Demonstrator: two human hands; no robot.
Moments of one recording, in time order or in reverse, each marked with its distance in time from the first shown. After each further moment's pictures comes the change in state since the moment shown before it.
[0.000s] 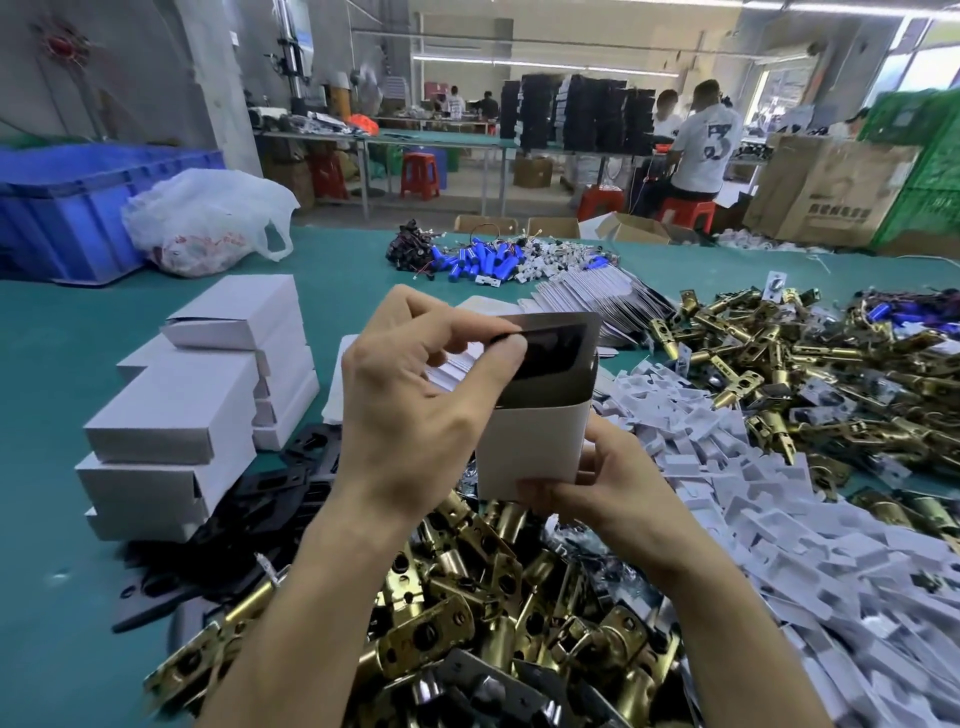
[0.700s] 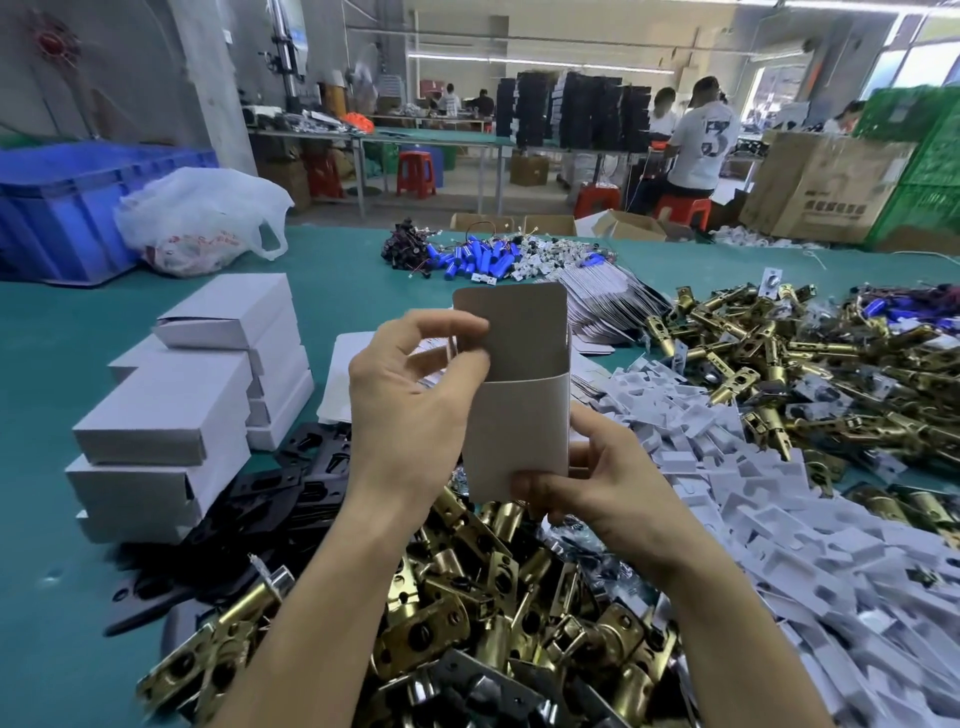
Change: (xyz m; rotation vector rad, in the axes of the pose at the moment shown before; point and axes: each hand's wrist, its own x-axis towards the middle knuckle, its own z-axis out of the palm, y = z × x) left_hand -0.005 -0.012 0.014 -0.299 0.086 -0.357; right_hand -0.002 -0.006 0.002 0.003 -0.024 -0.026
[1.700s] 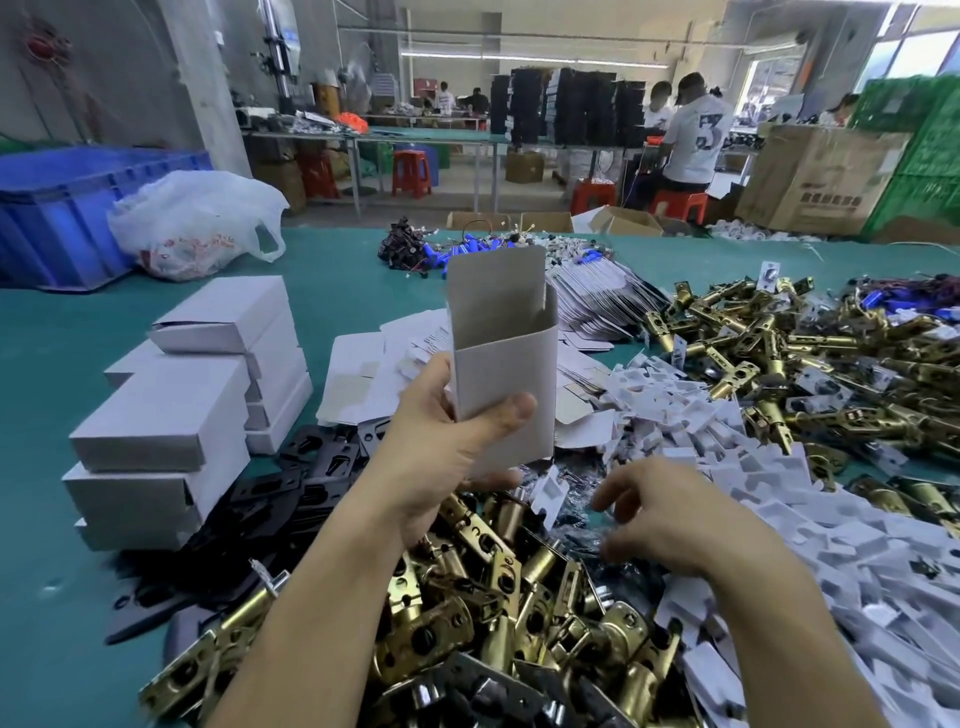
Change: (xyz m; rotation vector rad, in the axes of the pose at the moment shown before) left_hand 0.000 -0.023 -0.005 -0.234 -0.362 -0.494; right_hand -0.013 -0.015 -0.024 -0.885 0.012 0.604
